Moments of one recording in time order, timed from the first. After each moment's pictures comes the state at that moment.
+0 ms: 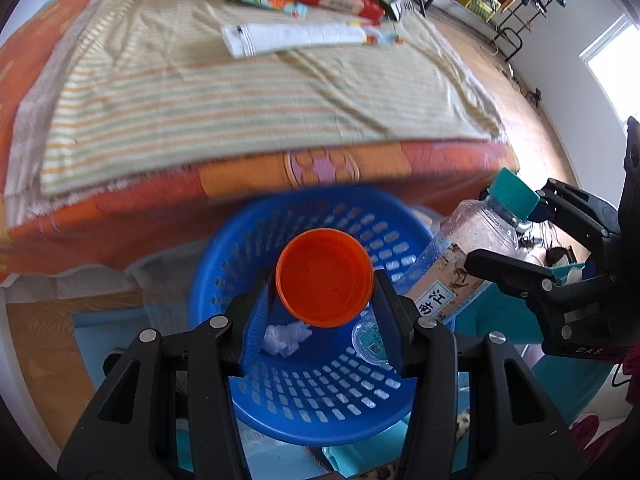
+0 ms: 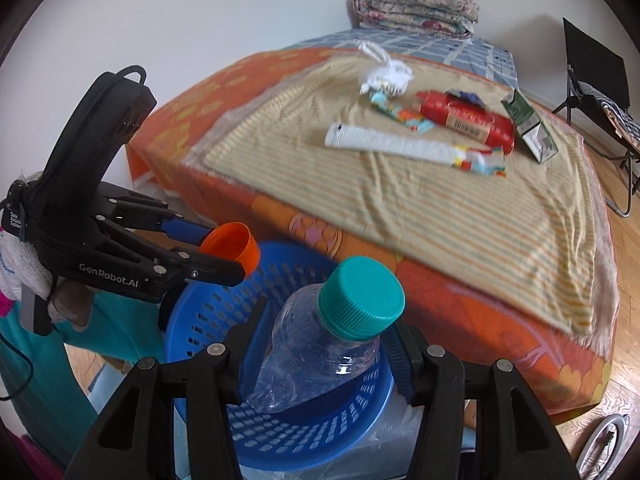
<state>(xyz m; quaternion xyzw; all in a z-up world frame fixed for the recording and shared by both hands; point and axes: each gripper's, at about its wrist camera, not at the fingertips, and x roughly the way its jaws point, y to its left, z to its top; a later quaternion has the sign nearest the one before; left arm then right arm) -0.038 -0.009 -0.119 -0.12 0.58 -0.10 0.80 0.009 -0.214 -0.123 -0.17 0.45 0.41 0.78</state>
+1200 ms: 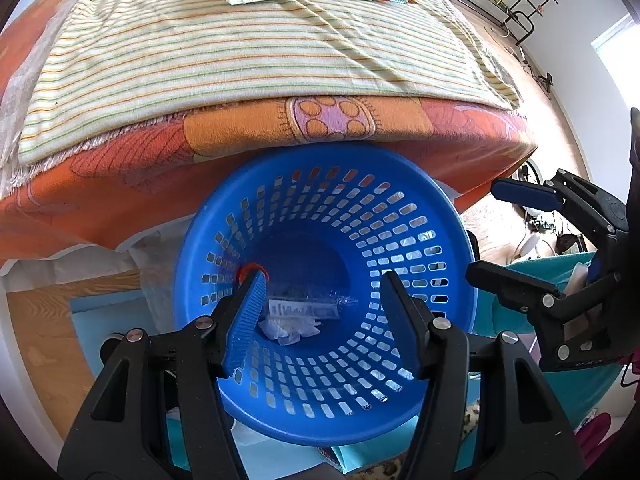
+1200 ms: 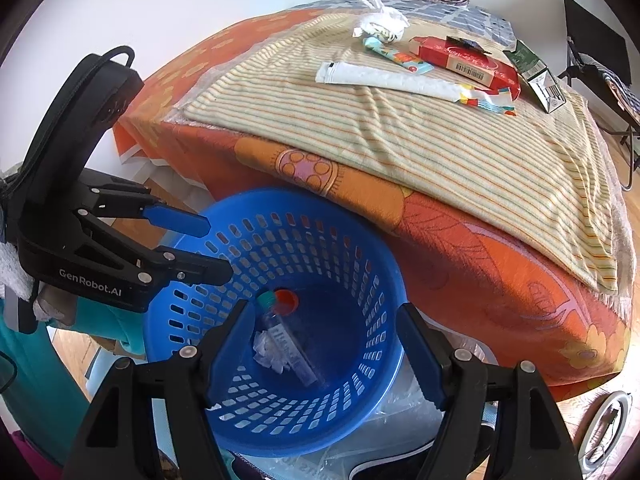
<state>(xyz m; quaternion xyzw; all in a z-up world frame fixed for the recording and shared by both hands) -0.037 -0.018 -0.147 -0.11 0.61 -0.09 0.78 0.011 -0.216 -0.158 -0.18 0.49 0.39 0.76</state>
